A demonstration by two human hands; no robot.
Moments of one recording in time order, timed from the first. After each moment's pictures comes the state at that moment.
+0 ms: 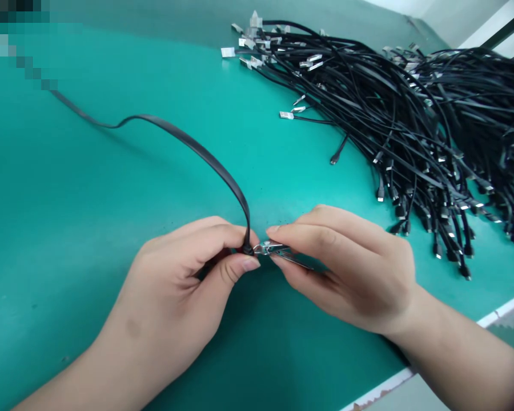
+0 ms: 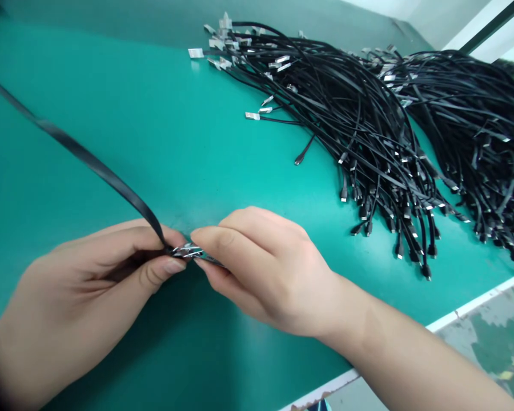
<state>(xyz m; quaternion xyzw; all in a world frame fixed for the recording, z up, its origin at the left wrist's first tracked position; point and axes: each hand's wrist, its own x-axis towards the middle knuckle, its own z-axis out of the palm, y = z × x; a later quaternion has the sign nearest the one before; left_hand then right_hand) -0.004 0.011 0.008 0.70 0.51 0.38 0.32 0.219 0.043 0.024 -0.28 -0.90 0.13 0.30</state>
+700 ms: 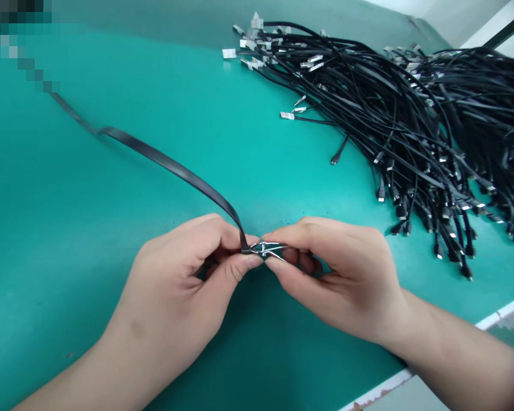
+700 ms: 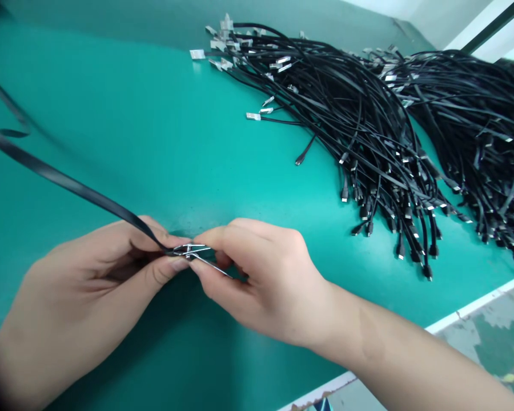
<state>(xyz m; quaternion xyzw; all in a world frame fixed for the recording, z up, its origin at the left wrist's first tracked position) -0.004 0.010 0.003 0.68 0.55 0.38 0.31 0.206 0.035 0.025 -0.37 -0.83 0.29 0.32</state>
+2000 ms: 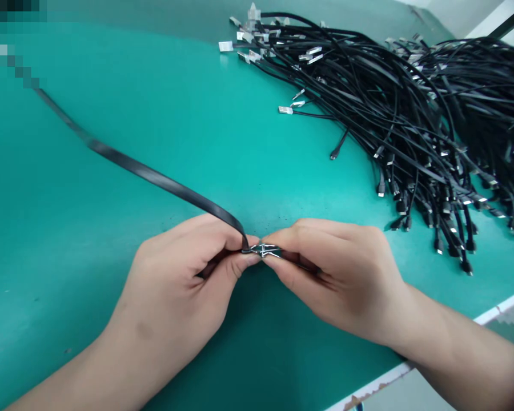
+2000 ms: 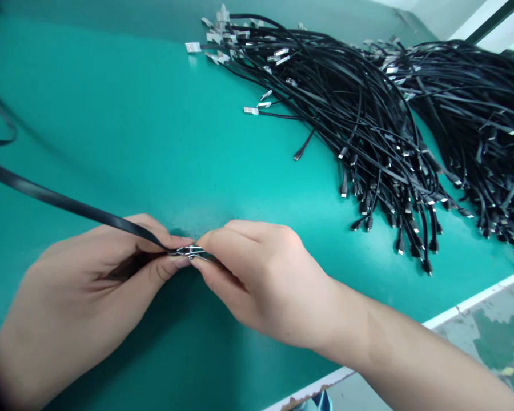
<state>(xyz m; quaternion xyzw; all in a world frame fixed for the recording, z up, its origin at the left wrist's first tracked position) -0.004 0.009 0.003 0.72 0.54 0.35 0.25 0.211 0.034 0.026 -0.36 -0.87 0.24 0.25</state>
